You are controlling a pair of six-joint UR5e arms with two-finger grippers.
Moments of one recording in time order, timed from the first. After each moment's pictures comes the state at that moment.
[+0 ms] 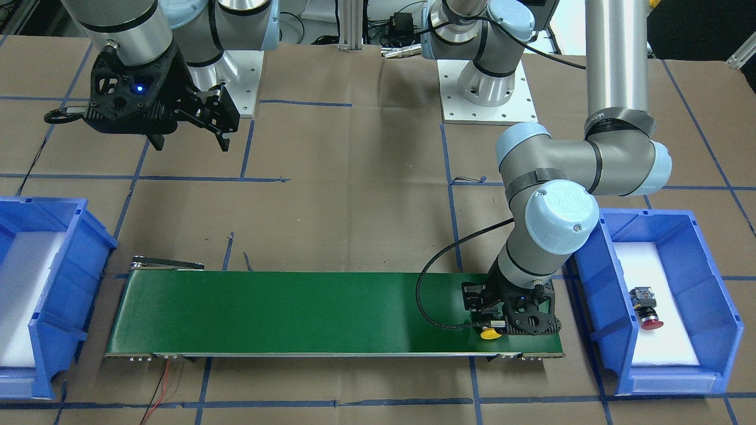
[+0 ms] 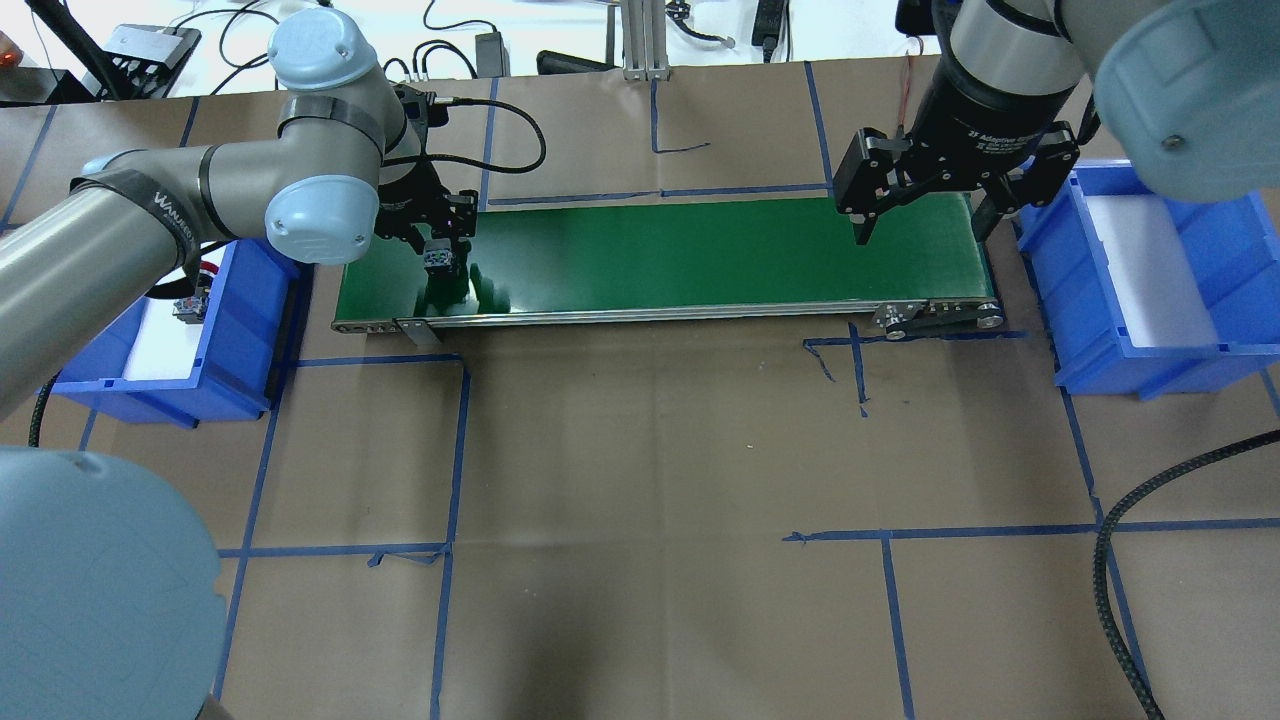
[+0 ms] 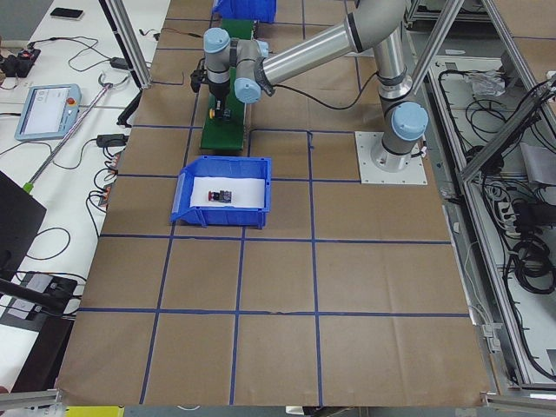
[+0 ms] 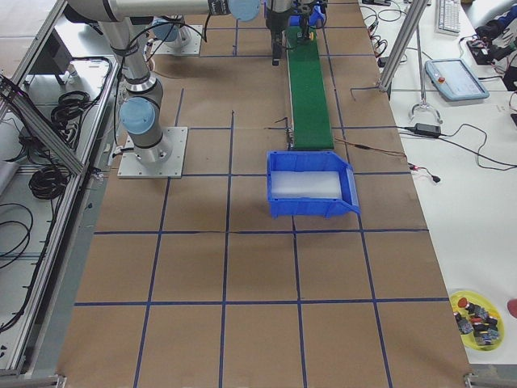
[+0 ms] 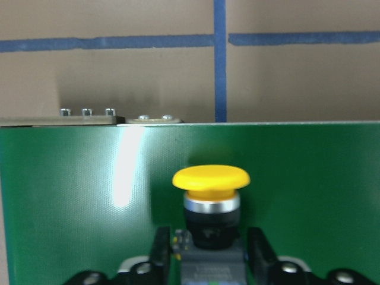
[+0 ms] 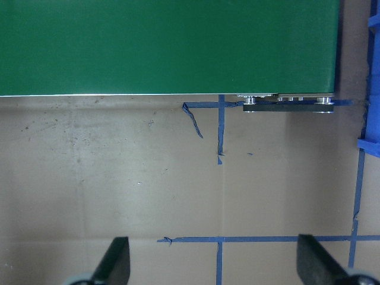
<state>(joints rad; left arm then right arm) -1.55 -2.03 -1.61 -0.98 1.58 0.01 1.62 -1.57 1.56 -1.56 -1.55 0.05</state>
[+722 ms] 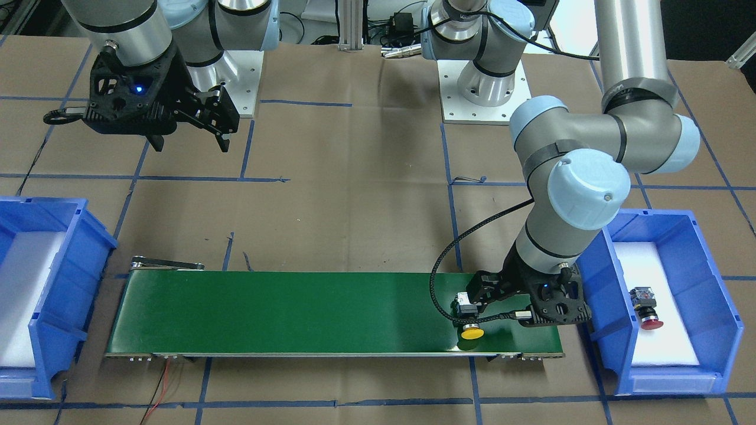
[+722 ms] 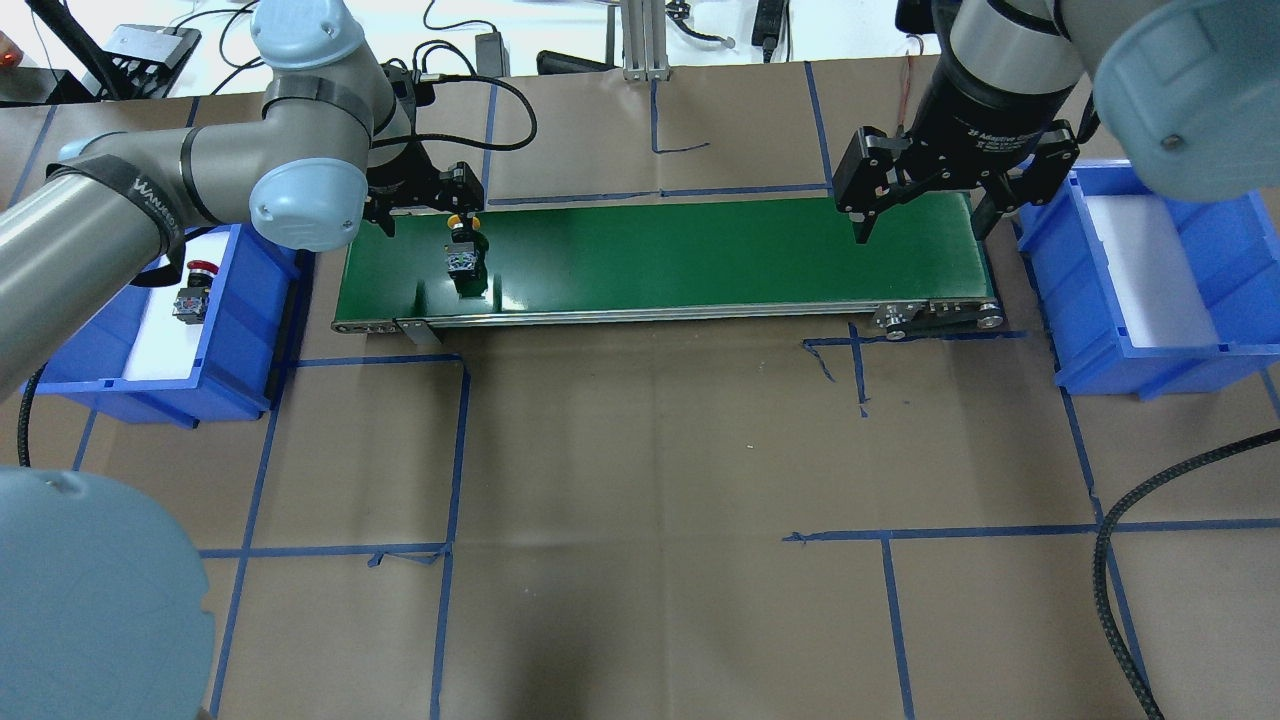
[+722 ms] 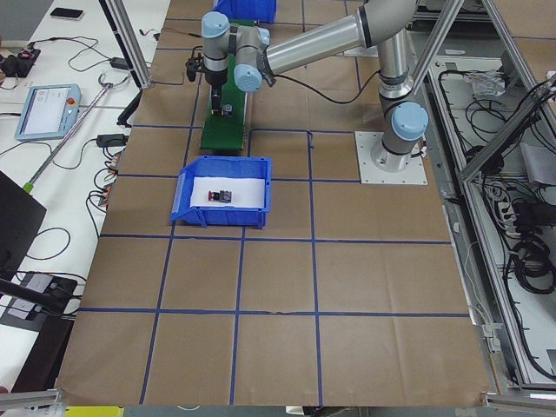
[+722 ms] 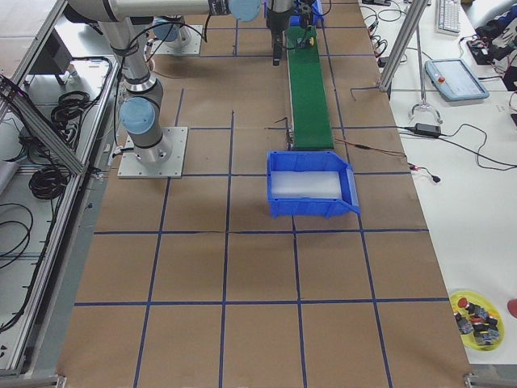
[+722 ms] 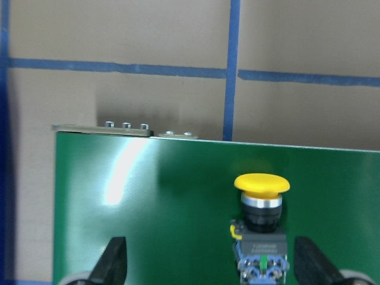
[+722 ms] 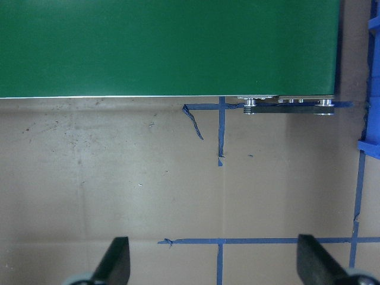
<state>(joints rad) -1.54 -1.96 -1.53 -1.09 1.59 -0.03 1.61 -1.57 1.56 -1.56 -1.55 0.05</state>
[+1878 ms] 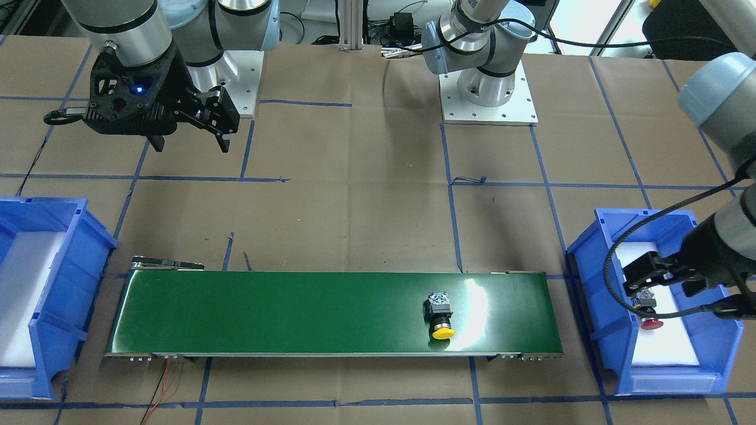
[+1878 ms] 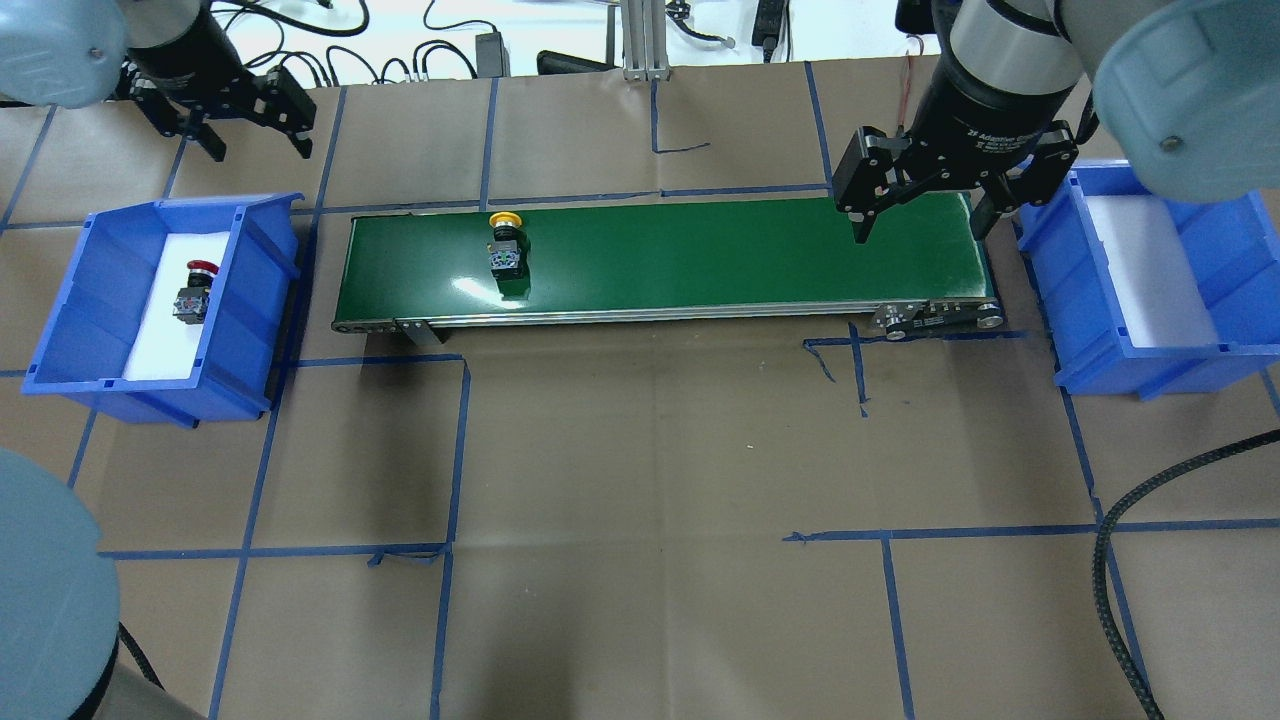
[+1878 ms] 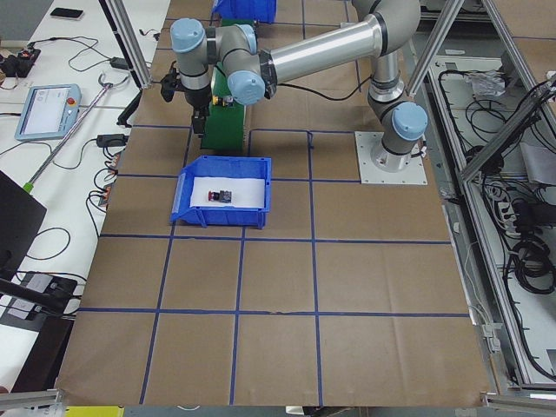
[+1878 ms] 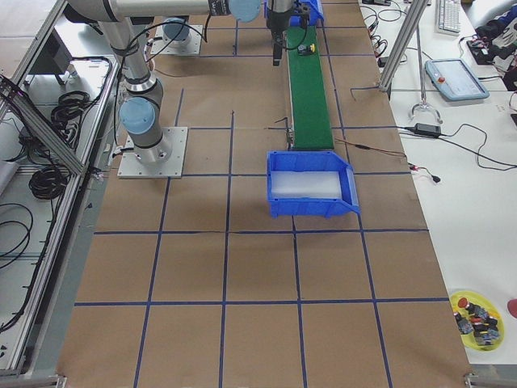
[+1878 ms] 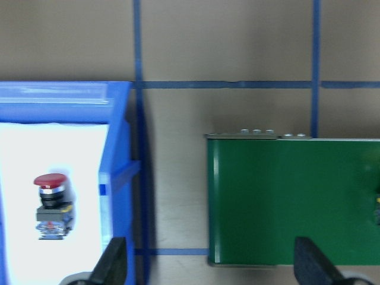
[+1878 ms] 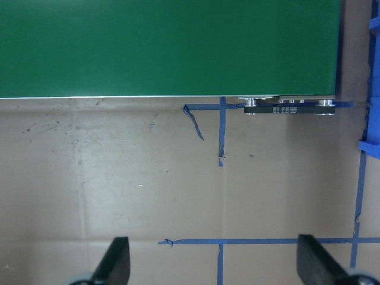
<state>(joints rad) -1.21 -1.96 -1.33 -1.37 1.57 0.39 1.61 -1.57 1.56 -1.57 -1.55 0.05</state>
